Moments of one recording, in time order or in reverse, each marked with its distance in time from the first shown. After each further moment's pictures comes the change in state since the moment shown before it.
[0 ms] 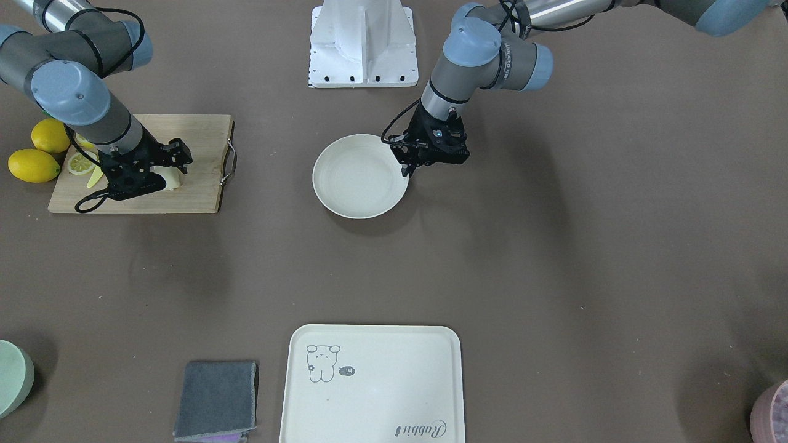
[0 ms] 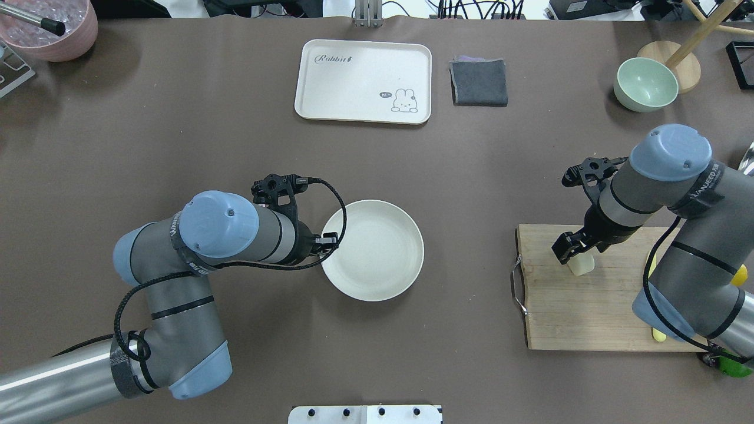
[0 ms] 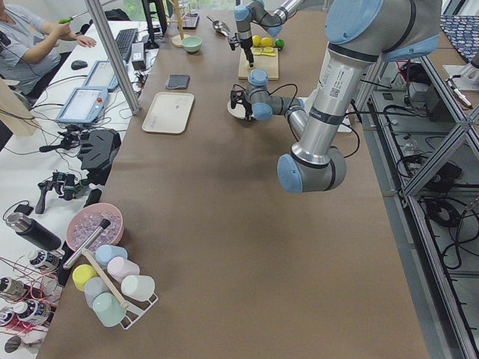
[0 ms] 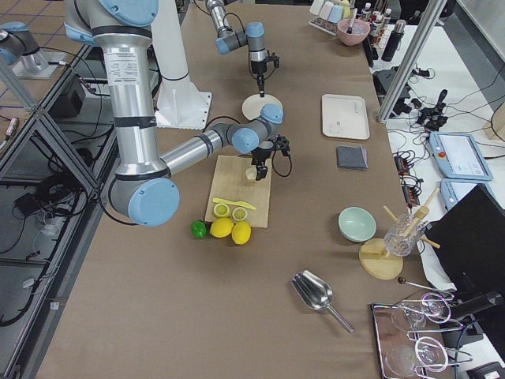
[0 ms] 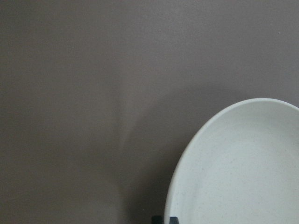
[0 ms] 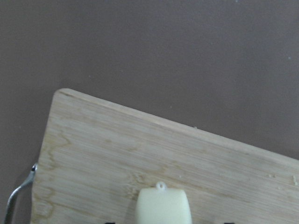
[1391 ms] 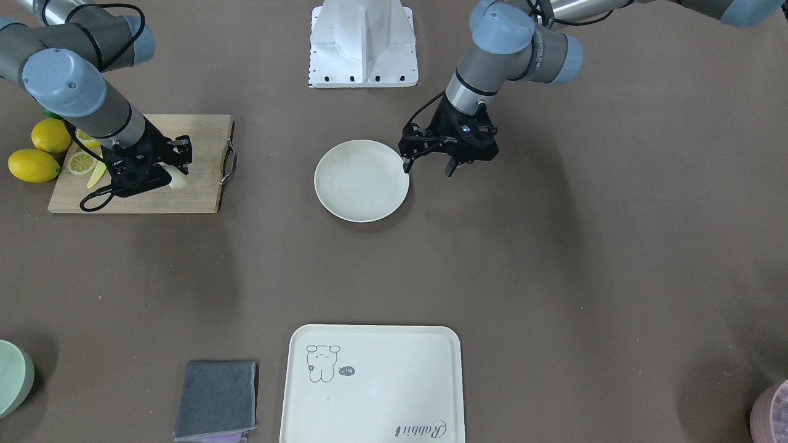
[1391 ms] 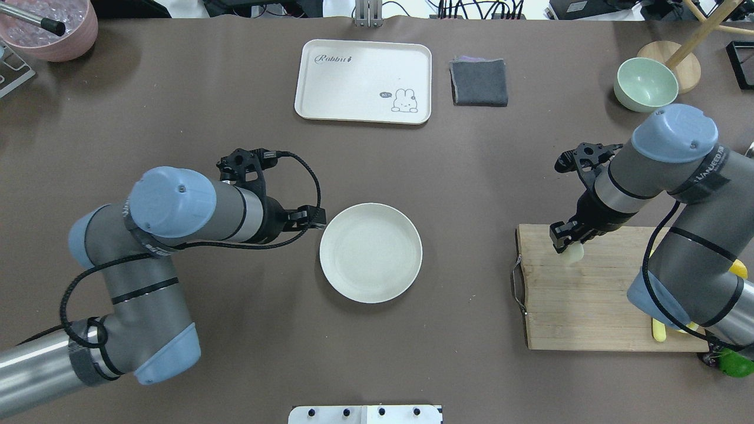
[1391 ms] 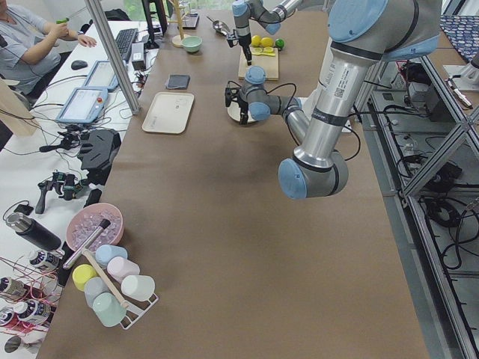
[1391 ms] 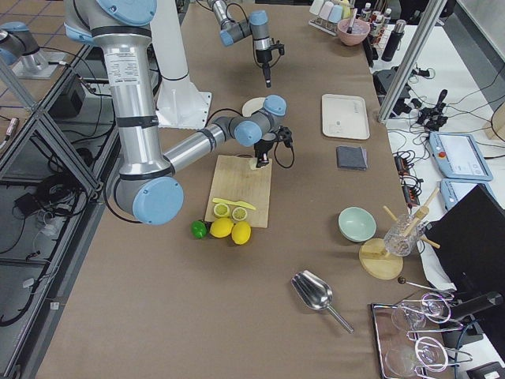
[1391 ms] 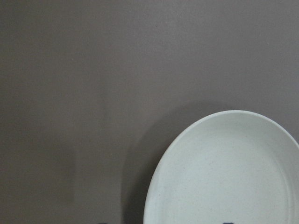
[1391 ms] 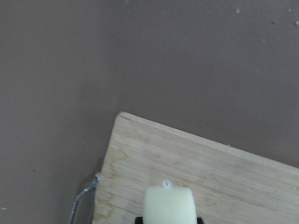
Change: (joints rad) left arm -0.090 0.116 -0.124 -0.002 -0.010 0.016; right arm 0.038 0.078 0.024 -0.015 0.060 0.024
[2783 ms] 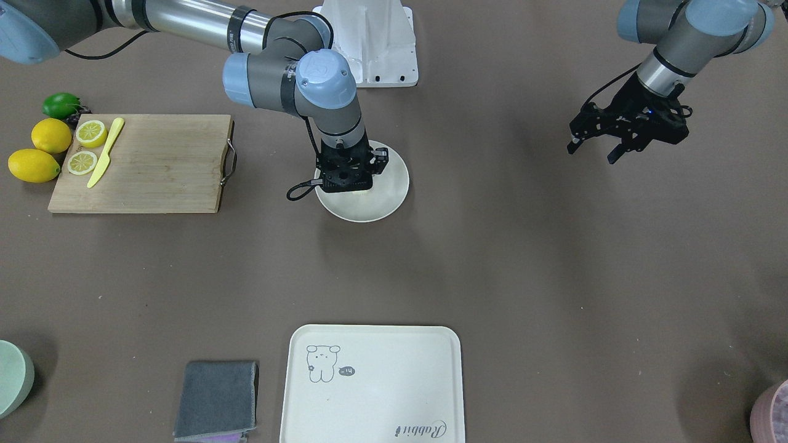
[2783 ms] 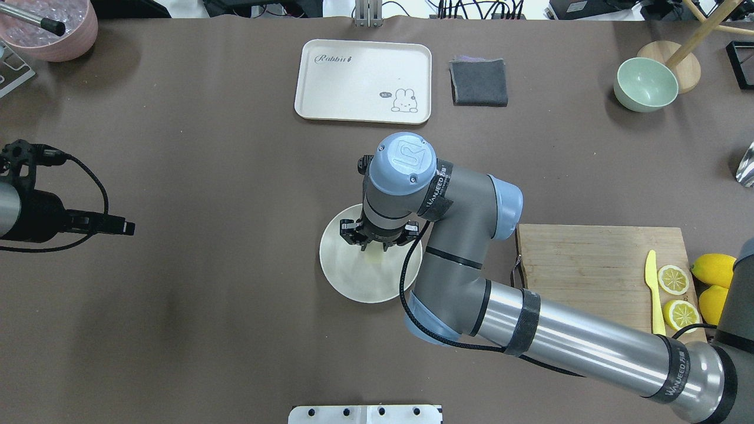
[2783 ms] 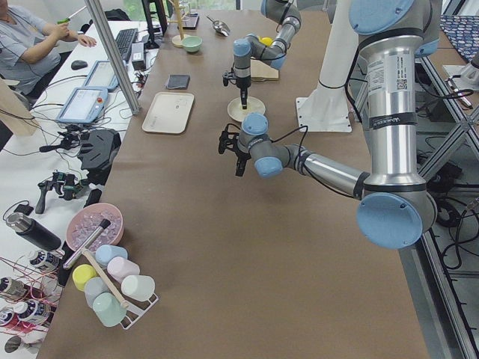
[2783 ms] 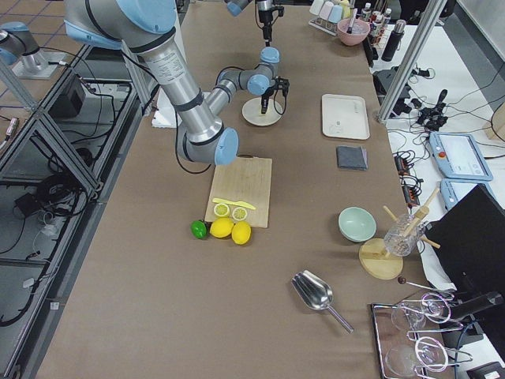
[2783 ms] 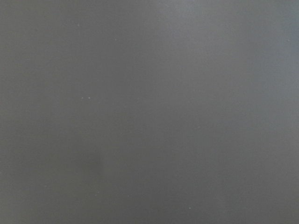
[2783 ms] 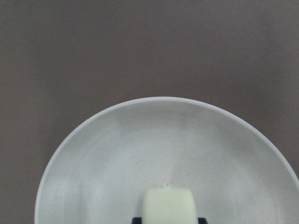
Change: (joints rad) left arm -0.280 0.518 -0.120 -0.292 -0.269 0.385; right arm -0.292 0.574 -0.383 0.069 -0.244 0.591
